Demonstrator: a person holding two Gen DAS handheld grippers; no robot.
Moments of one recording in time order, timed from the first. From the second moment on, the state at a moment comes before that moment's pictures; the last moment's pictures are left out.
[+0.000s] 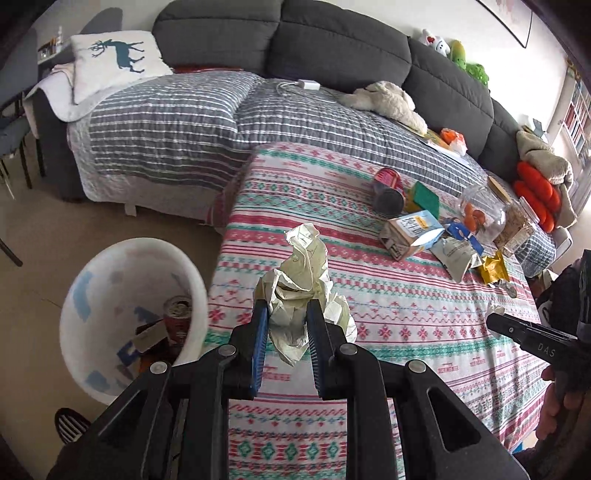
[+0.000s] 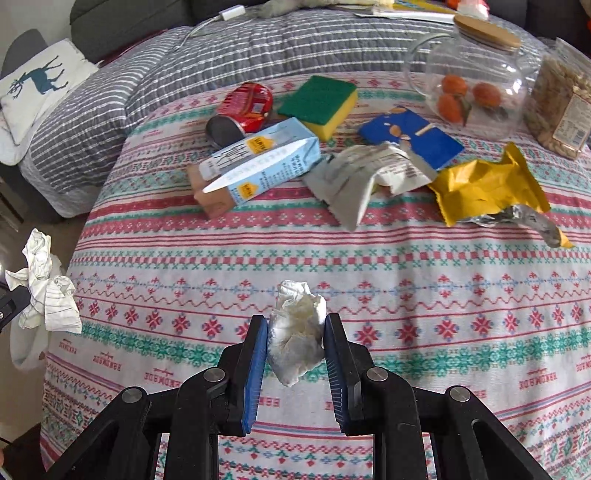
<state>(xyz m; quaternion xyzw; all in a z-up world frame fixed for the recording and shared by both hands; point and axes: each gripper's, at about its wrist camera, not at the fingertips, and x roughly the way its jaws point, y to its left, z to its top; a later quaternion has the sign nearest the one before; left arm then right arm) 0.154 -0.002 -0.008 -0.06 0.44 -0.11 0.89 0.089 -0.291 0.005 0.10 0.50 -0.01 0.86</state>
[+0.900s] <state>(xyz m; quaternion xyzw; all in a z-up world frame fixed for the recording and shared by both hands) 0.137 0.166 -0.036 -0.06 0.46 0.10 0.88 0.113 -0.118 -0.005 0.04 0.51 0.14 0.85</state>
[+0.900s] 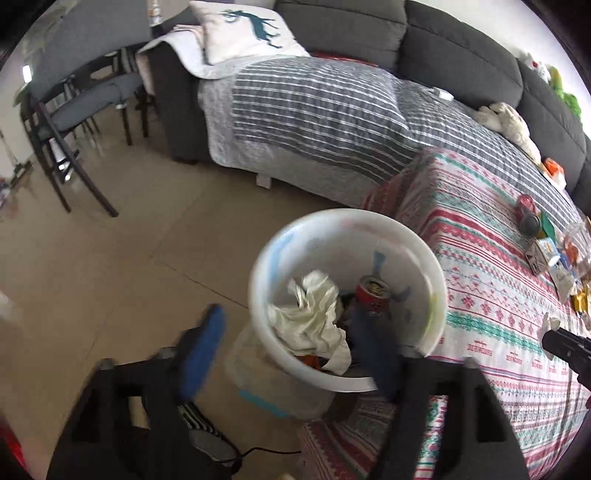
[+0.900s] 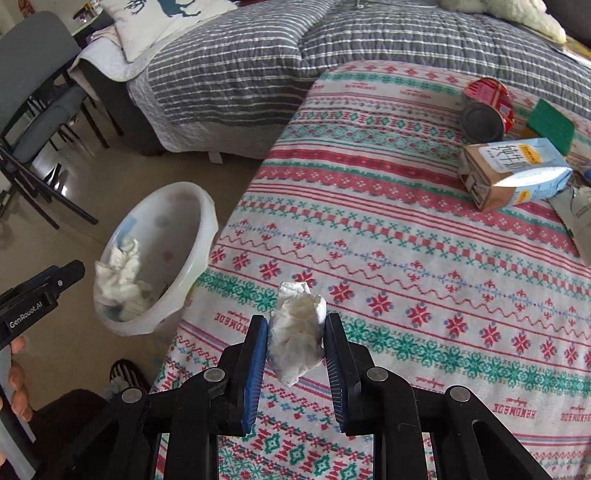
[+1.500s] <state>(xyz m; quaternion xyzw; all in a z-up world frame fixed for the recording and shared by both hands) 0.105 0.213 -0.039 -0.07 0.47 0.12 0.87 0.172 -0.015 -0.017 0.06 0.52 0.19 0.83</state>
